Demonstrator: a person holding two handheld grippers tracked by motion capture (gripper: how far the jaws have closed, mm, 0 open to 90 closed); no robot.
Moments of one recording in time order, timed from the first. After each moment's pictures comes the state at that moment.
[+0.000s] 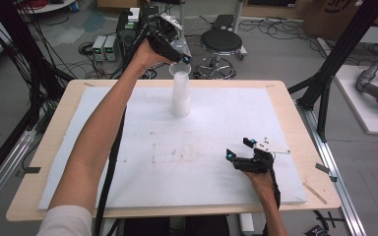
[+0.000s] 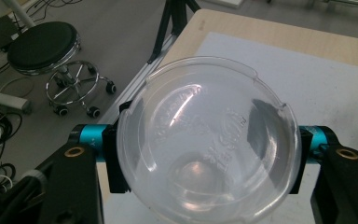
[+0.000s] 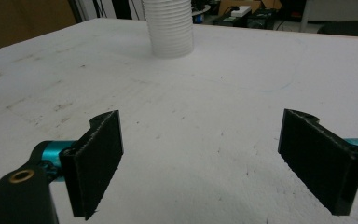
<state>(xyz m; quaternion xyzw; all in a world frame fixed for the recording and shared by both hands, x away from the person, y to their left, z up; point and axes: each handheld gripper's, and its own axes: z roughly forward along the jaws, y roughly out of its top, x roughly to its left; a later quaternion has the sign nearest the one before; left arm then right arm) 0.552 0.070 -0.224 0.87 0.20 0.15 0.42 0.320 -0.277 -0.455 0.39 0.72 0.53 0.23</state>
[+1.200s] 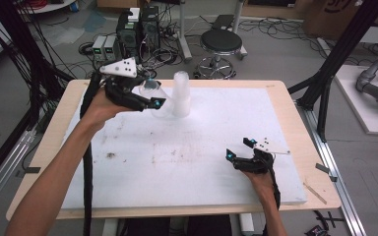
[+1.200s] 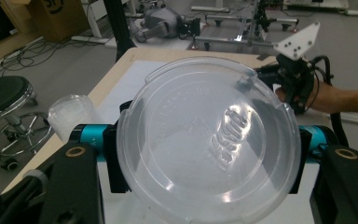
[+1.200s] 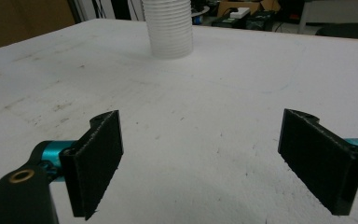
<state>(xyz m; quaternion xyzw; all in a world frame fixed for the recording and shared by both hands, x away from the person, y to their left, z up) 0.391 0.152 -0.271 0.82 0.11 0.12 0.55 0.319 -0.277 -0.455 0.39 0.72 0.53 0.23</state>
